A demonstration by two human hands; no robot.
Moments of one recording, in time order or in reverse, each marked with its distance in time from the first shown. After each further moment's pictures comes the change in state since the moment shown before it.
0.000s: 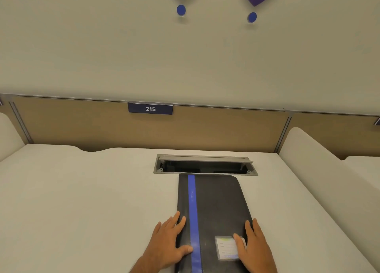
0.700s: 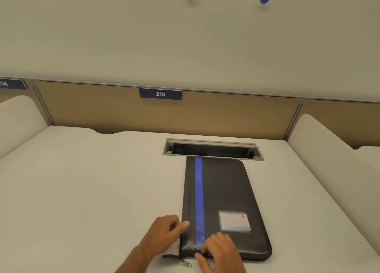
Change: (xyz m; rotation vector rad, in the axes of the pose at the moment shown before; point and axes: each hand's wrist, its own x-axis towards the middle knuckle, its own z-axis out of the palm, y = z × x) left_hand -0.059 -0.006 0.024 -0.471 0.228 -0.055; right_hand -0.094 -0.030 0.044 0.225 0.220 -0.854
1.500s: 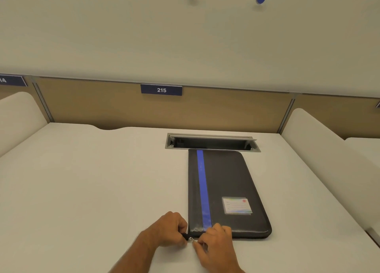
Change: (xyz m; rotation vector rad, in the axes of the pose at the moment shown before) left_hand -0.027 0.007 -0.024 0.277 -0.386 0.072; right_hand -0.005 -0.055 0.017 -0.208 -0.115 0.230
